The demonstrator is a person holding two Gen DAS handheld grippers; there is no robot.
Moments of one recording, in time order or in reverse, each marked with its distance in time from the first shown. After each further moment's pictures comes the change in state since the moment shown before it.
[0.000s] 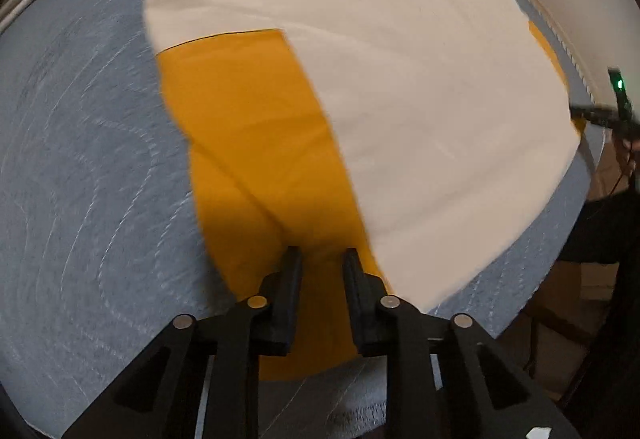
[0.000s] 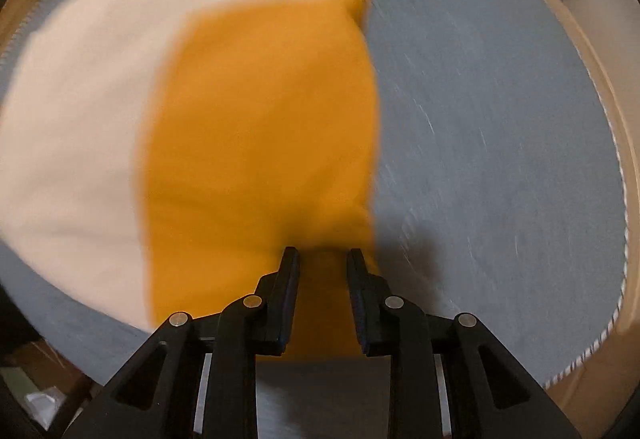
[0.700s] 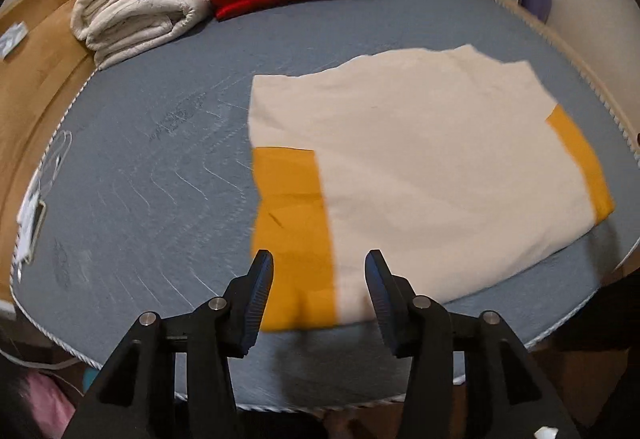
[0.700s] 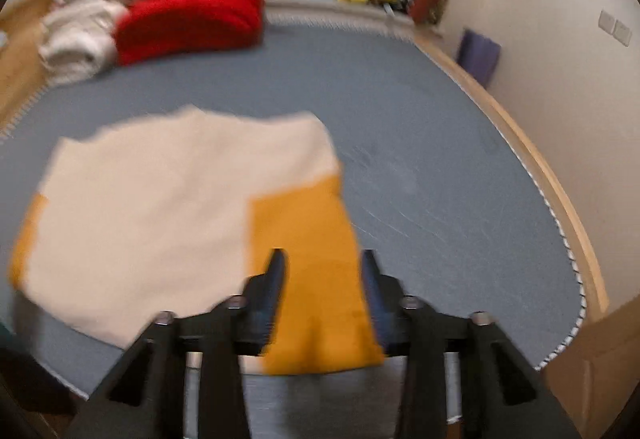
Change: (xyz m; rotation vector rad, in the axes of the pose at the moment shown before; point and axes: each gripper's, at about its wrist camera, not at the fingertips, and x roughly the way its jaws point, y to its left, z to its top) left arm -0.104 -0.098 -0.031 -0.162 -0.324 0.344; right arm -0.168 0.063 -0.016 0.098 -0.520 -0.092
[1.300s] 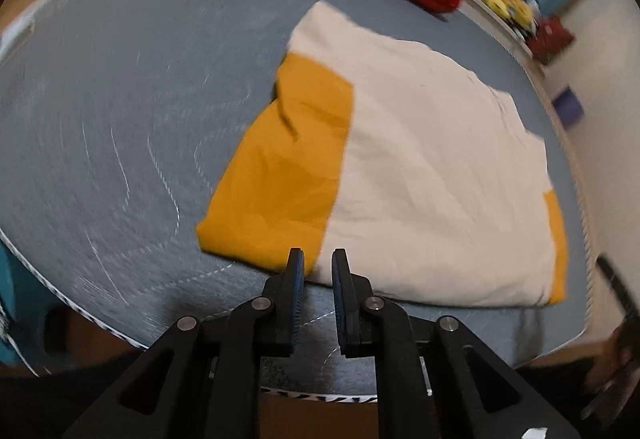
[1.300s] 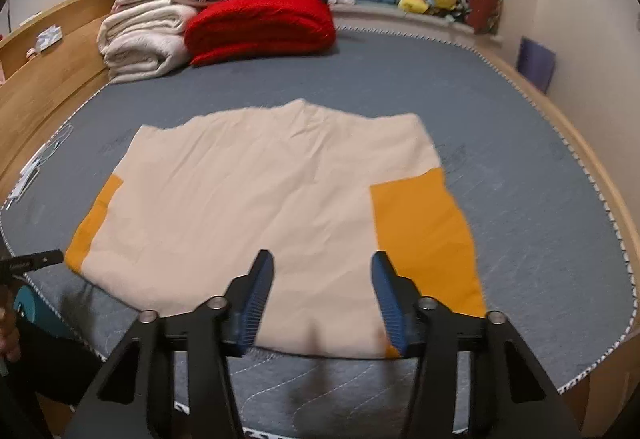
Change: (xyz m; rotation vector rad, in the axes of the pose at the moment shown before) left arm 0.064 0.055 -0.060 -0.506 0.066 -0.223; right arm -0.001 0.078 -0.047 -0.043 -0.003 0.201
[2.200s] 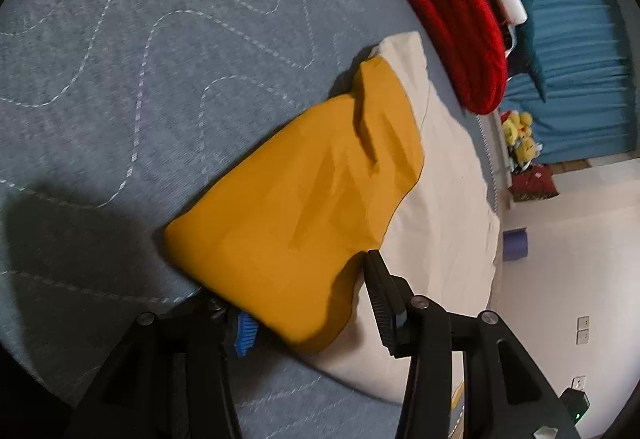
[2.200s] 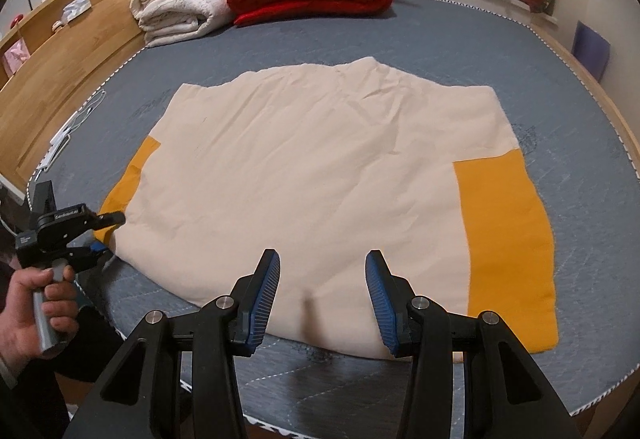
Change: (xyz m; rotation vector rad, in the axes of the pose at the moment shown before) left arm 0.063 0.064 0.001 -0.497 -0.094 -0.304; right arm 0.042 0.045 0.004 -0.057 0.131 0.152
